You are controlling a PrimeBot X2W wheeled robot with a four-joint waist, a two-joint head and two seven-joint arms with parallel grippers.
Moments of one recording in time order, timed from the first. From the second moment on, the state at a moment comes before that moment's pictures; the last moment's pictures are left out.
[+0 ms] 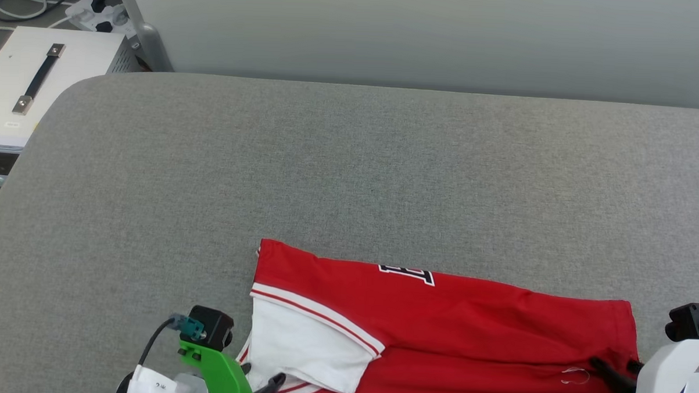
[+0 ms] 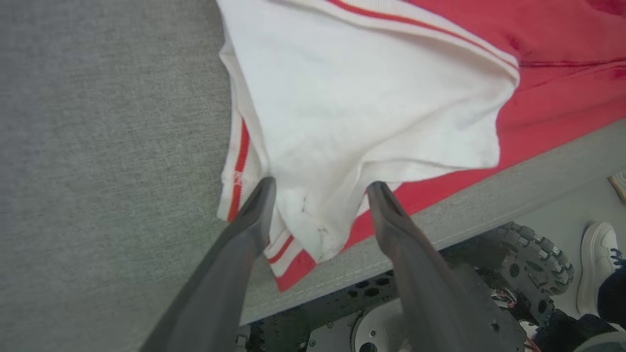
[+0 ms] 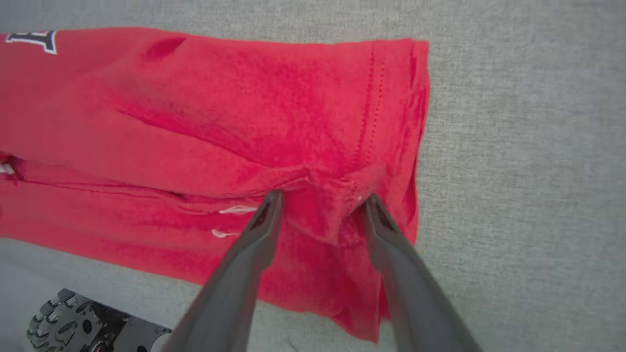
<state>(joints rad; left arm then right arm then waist) -0.16 0.61 -0.78 0.06 -0.94 0.10 0.35 0.05 -0.45 0.06 0.09 0.64 0.13 0.60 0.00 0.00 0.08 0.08</state>
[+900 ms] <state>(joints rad) -0.17 0.46 -0.40 -0.07 -0.54 0.15 -0.26 0.01 -0.17 -0.37 -0.03 0.53 0.13 0.89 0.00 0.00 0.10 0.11</state>
